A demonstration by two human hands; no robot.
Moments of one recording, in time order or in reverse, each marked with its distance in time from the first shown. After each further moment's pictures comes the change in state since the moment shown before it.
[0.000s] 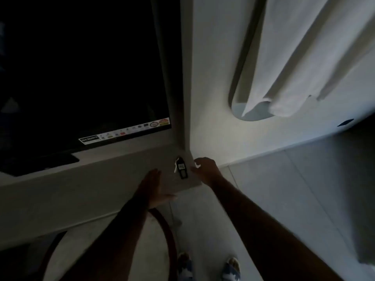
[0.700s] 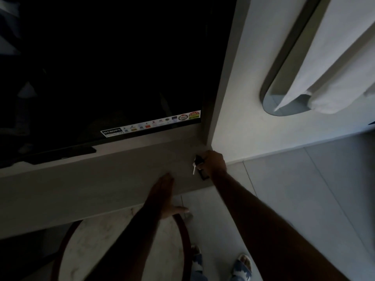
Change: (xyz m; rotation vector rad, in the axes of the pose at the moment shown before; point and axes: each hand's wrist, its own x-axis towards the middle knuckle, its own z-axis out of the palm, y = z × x) left_hand -0.004 -0.051 0.038 0.128 -0.008 0.045; right_hand 0.052 -0.038 0.046 0.044 0.027 0.208
